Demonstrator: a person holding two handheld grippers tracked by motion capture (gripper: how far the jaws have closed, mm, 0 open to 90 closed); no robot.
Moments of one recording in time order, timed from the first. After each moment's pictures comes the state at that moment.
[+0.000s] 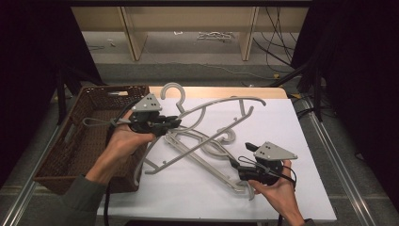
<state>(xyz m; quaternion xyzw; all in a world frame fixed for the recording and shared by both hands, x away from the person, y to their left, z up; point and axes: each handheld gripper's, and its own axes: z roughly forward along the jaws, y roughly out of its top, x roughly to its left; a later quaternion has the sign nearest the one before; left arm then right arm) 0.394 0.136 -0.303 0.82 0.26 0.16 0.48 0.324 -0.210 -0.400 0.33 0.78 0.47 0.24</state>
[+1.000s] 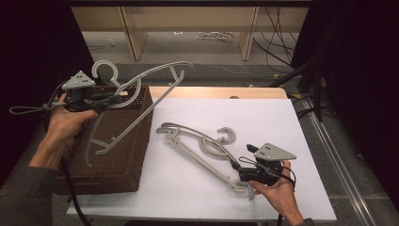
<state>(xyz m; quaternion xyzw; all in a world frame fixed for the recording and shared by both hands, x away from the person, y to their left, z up) 0.425 0.284 -0.288 0.77 0.38 0.27 0.44 0.328 -0.214 -0.413 0.34 0.78 0.47 0.23</state>
